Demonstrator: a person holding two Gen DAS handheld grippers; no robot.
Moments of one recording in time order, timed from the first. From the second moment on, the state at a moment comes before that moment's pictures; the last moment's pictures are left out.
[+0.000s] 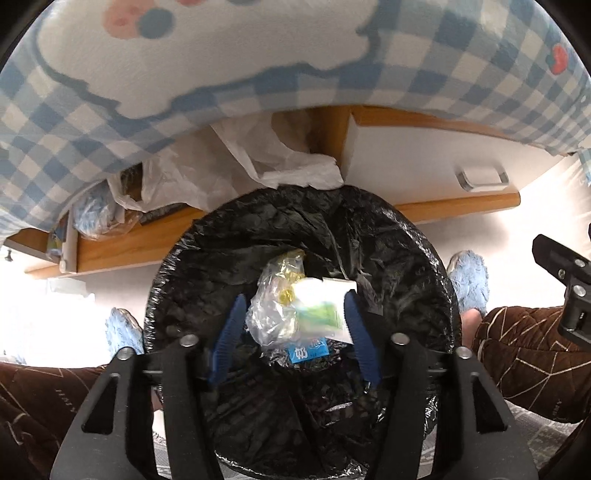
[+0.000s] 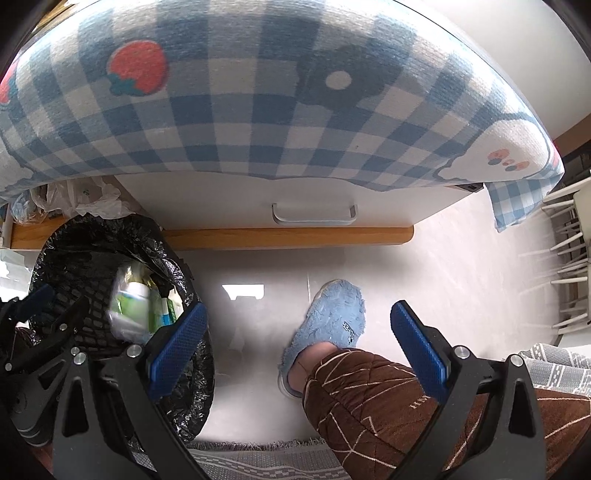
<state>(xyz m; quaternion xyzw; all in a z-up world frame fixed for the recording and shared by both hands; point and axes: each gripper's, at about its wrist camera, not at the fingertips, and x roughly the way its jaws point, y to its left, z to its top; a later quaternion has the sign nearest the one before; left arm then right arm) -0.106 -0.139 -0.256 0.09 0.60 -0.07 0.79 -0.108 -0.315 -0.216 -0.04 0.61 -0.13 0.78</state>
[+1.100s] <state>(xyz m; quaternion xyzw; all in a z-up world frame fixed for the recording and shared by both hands) -0.110 -0.036 -0.102 0.04 0.50 -0.02 0.87 -0.103 -0.258 -0.111 0.01 0.51 -0.02 0.86</state>
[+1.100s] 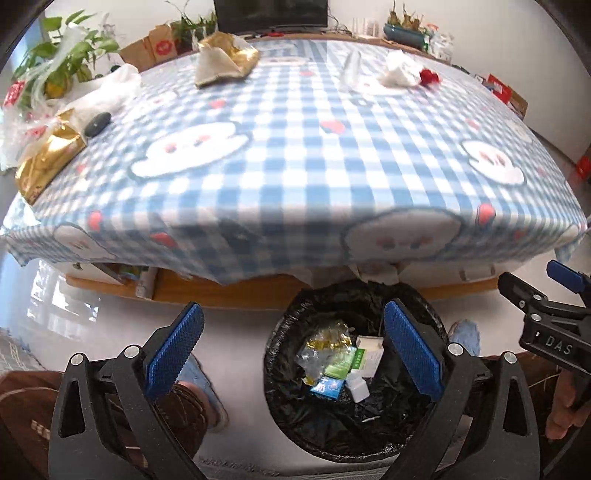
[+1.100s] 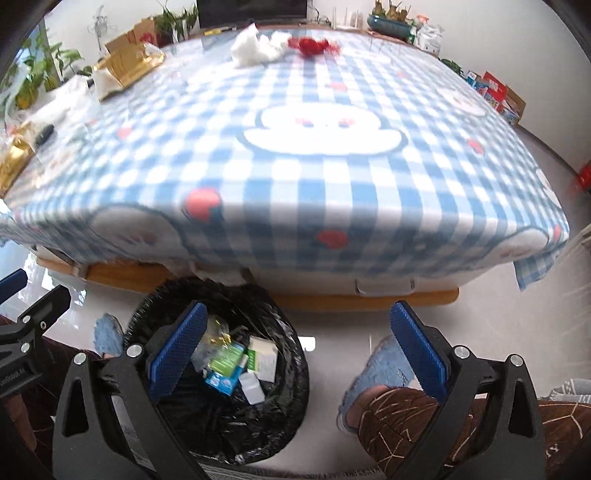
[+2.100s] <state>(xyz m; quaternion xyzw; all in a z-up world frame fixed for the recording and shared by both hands) 0.010 0.026 -0.034 -0.02 0.45 0.00 0.89 0.003 -0.232 -0.022 0.03 0.41 0.00 0.91</state>
